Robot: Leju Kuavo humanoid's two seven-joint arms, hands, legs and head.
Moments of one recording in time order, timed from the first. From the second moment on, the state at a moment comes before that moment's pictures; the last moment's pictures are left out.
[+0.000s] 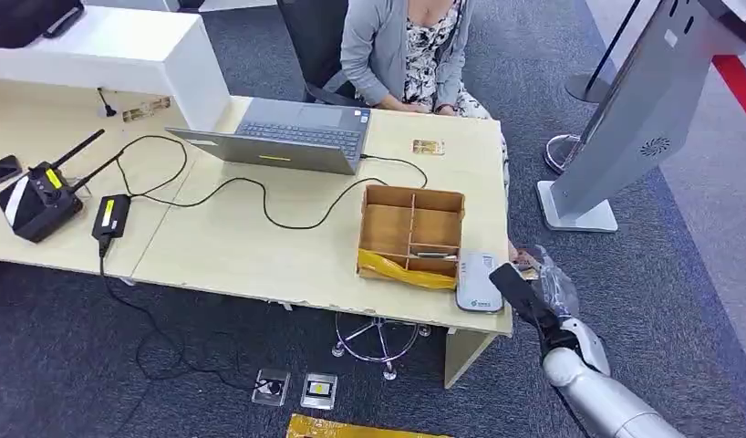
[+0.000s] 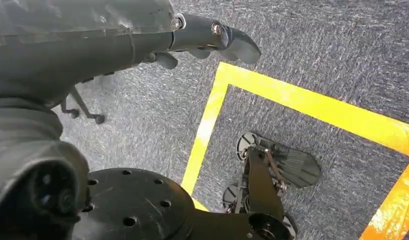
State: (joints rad) left arm -0.12 0.07 -1.12 -0.19 1.19 0.41 -0.05; right arm -0.51 -0.35 0.92 -0.75 0.09 -0.50 -0.02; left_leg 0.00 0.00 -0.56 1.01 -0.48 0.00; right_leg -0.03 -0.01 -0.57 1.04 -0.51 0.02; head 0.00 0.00
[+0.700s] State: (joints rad) left arm -0.12 0.07 -1.12 -0.19 1.19 0.38 -0.08; right arm -0.65 -0.38 0.96 -0.69 0.22 -0.49 0.09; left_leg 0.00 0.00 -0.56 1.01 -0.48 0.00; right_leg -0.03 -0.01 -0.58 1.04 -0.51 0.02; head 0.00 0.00
